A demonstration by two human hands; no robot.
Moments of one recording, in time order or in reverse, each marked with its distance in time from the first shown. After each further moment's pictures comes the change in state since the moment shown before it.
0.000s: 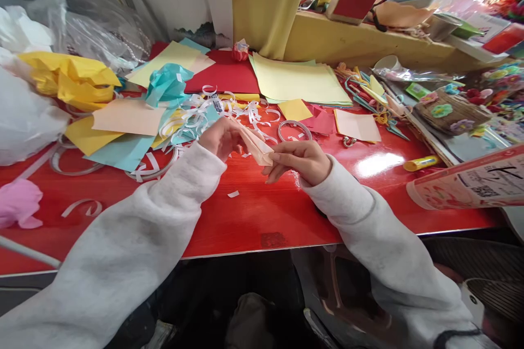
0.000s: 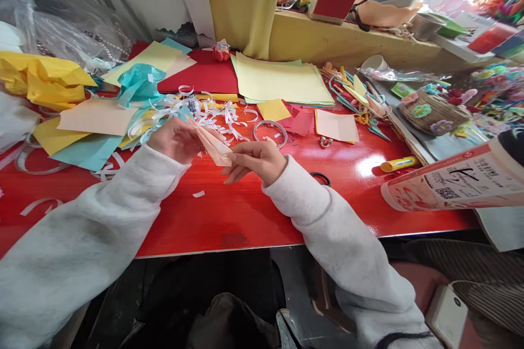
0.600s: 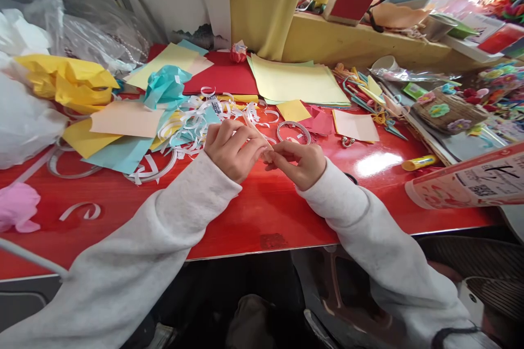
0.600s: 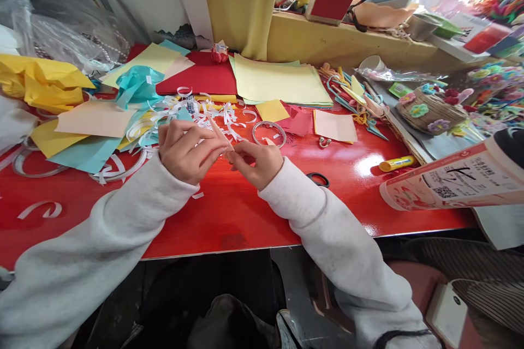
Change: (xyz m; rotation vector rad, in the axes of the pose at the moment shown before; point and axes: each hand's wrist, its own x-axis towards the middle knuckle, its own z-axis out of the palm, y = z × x) left_hand -0.021 -0.013 0.020 1.419 0.434 1.121; right_hand -0.002 0.009 0.005 -0.611 0.278 -0.314
